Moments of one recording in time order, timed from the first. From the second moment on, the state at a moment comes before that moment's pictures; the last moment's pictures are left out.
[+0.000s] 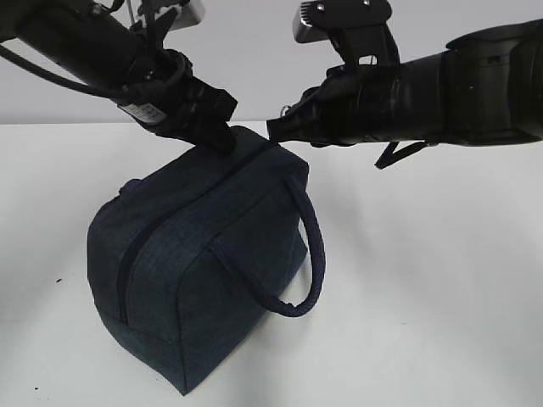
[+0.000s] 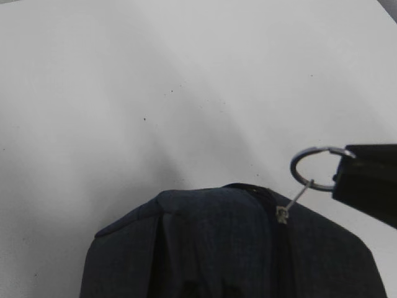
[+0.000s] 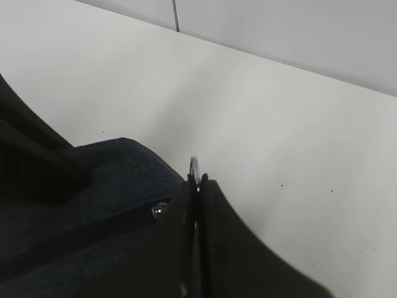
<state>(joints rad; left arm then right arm) -0.39 1.80 -1.45 -0.56 0.82 0.50 0.49 1.67 -1.09 1.82 0.03 -1.78</state>
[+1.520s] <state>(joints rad) -0.36 1.82 -1.63 -0.38 0.87 0.33 0.23 1.89 -1.11 1.76 0.32 -1.46</state>
